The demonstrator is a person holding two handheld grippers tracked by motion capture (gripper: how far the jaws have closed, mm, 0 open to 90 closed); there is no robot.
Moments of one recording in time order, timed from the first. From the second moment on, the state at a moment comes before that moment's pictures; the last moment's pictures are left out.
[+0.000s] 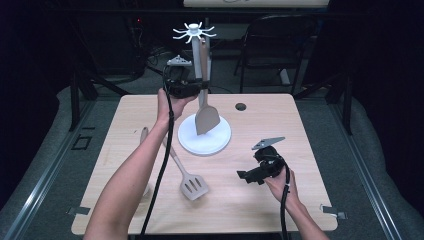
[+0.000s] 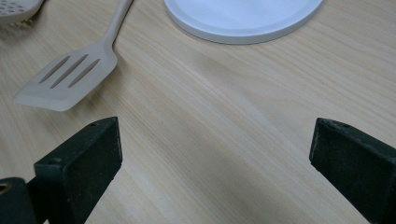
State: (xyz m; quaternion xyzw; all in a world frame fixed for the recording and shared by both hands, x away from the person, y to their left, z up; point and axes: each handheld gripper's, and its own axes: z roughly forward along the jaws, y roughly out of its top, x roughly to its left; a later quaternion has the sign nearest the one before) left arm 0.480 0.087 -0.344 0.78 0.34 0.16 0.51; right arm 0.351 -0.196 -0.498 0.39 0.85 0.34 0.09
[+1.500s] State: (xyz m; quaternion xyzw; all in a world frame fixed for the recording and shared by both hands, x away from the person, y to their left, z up) left arm 0.454 0.107 -0.343 0.77 0.35 0.18 0.51; right arm 0.357 -0.195 -0.504 0.40 0.85 0.33 0.07
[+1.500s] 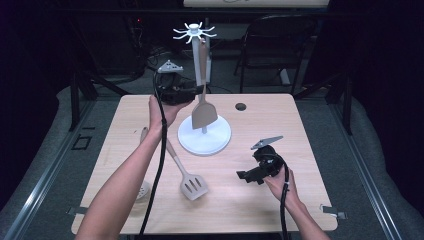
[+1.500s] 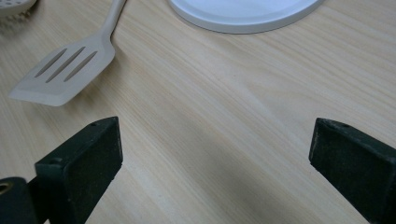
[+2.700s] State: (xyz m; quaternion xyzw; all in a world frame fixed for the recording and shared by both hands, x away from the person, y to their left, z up) left arm 0.447 0.107 -0.286 0.75 0.33 0.23 0.52; right arm 0.356 -0.196 -0.507 0.40 0.86 0.32 0.06
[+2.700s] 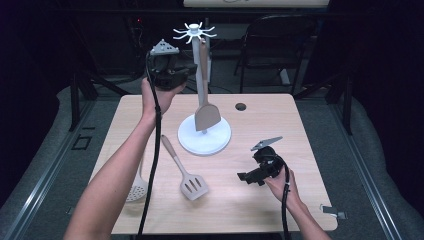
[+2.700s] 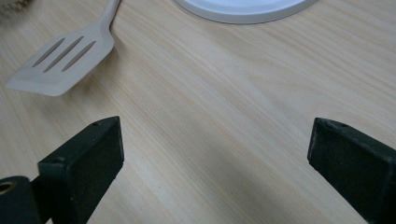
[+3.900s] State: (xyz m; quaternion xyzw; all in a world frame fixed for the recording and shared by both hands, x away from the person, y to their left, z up) left arm 0.455 0.115 -0.248 0.72 0.34 0.28 0.54; right arm 0.356 -0.198 -0.509 0.40 0.86 0.31 0.06
